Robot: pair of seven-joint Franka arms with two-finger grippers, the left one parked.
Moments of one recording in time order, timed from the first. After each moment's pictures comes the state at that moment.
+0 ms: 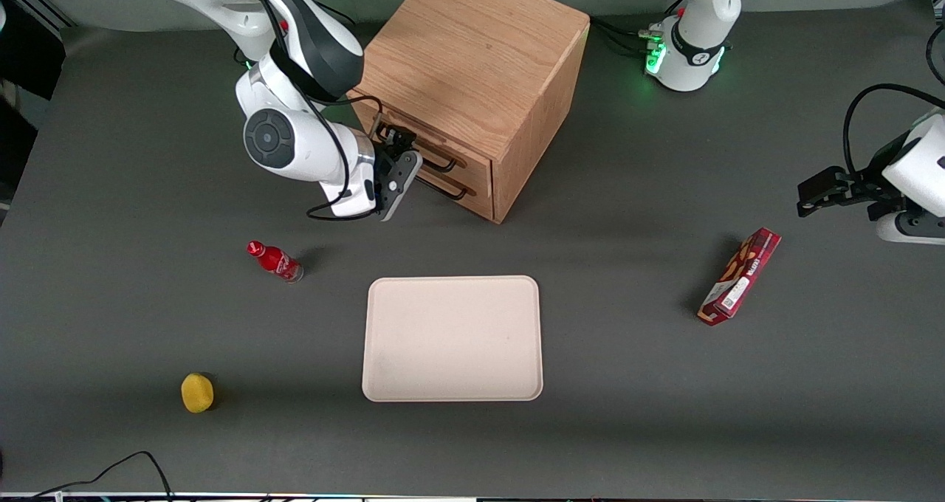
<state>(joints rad) -0.04 0.23 0.62 -1.92 0.31 1.95 -0.44</state>
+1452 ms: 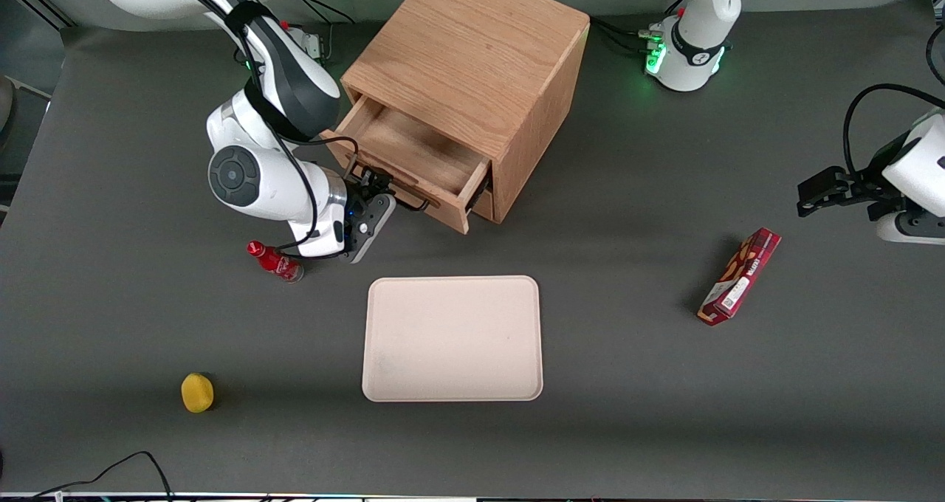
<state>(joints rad) -0.05 0.34 0.55 -1.79 0.17 1.96 -0.44</state>
